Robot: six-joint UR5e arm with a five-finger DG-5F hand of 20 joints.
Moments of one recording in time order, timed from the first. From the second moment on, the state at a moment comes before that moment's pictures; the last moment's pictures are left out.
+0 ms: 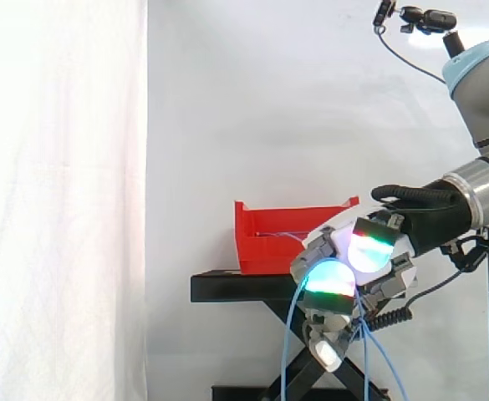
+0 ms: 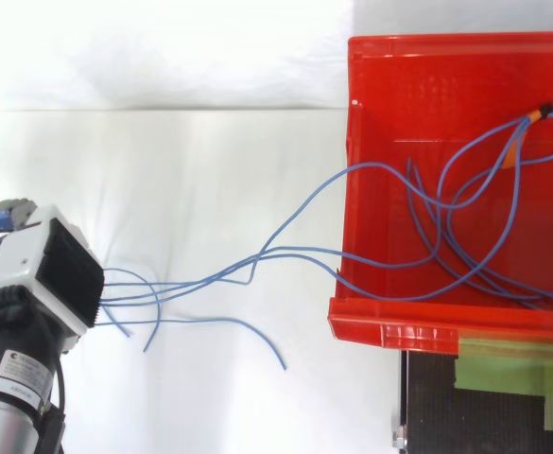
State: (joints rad) arm 0.12 -2.24 -1.10 -3.38 -1.53 -0.15
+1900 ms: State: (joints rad) arm 0.12 -2.24 -1.10 -3.38 -1.53 -0.15
